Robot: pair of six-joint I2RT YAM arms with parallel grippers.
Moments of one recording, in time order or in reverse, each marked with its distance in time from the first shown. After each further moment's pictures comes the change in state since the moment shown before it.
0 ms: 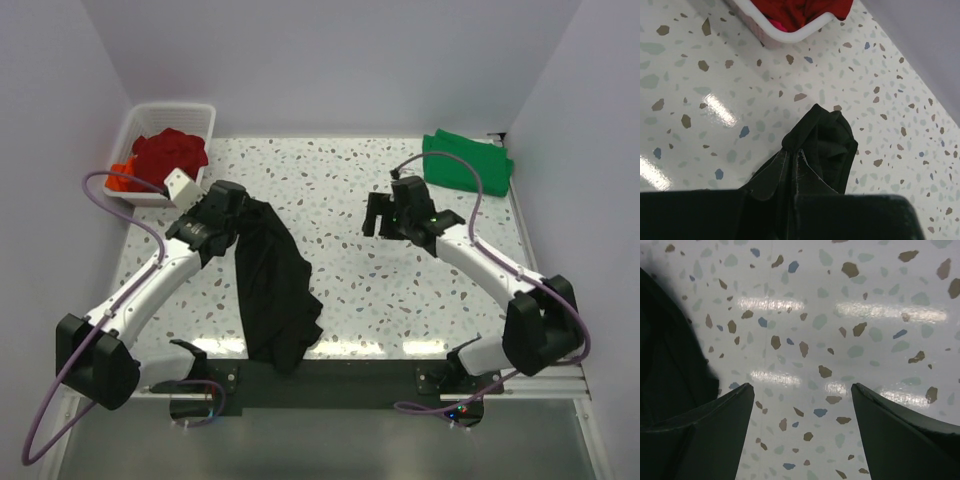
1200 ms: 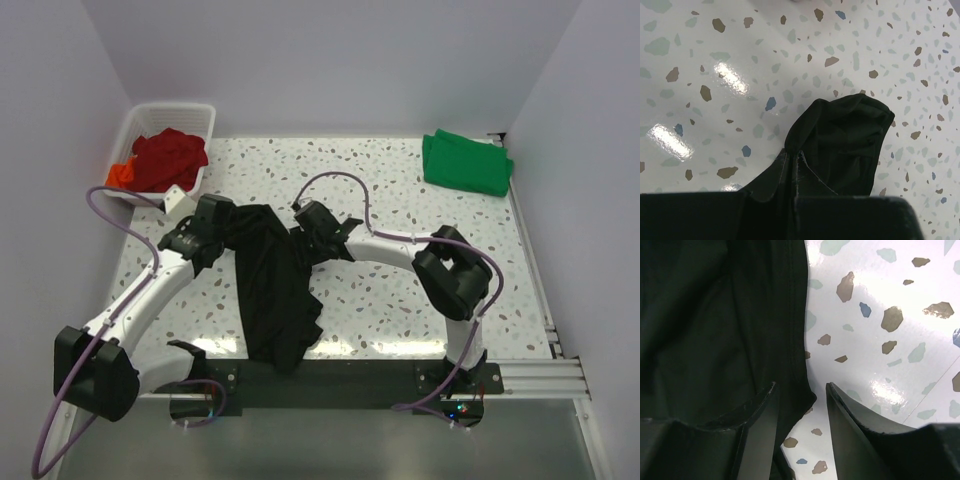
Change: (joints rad) left arm 0.087 -0.058 -0.134 -0.035 0.194 0.034; right arm 0.424 0.566 0.309 0.080 0.009 -0.026
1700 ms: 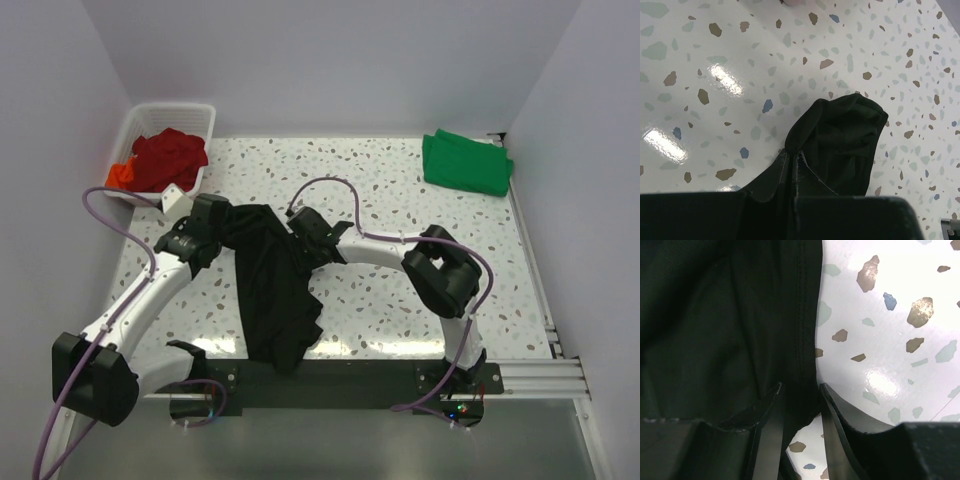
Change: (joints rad) left arm 0.017 -0.023 -0.005 0.017 0.025 0.028; right arm 0.031 0.060 0.036 -0.041 0.008 0.010
